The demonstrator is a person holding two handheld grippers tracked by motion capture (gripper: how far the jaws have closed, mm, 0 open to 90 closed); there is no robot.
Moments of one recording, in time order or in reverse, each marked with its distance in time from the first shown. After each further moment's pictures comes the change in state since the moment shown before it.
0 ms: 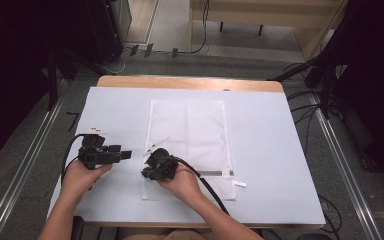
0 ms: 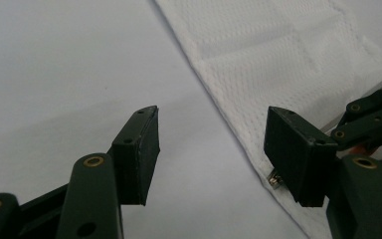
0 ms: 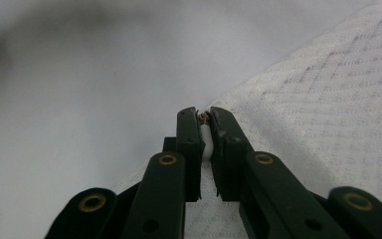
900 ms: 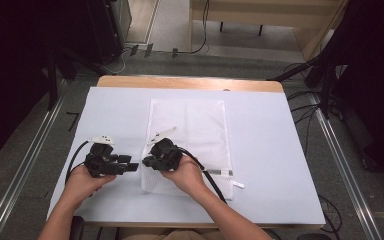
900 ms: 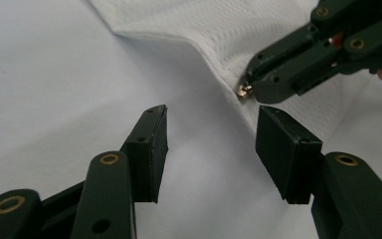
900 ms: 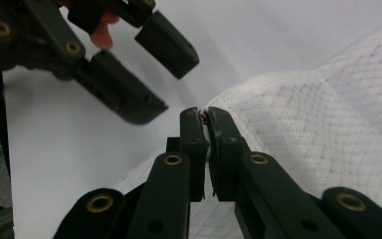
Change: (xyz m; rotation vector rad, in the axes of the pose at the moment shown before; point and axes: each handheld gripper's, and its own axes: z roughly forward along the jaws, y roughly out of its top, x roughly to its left) left arm -0.019 -0.012 0.009 0.096 -0.172 0.141; right arm -0.006 0.019 -0.030 -0.092 -0.010 -0.038
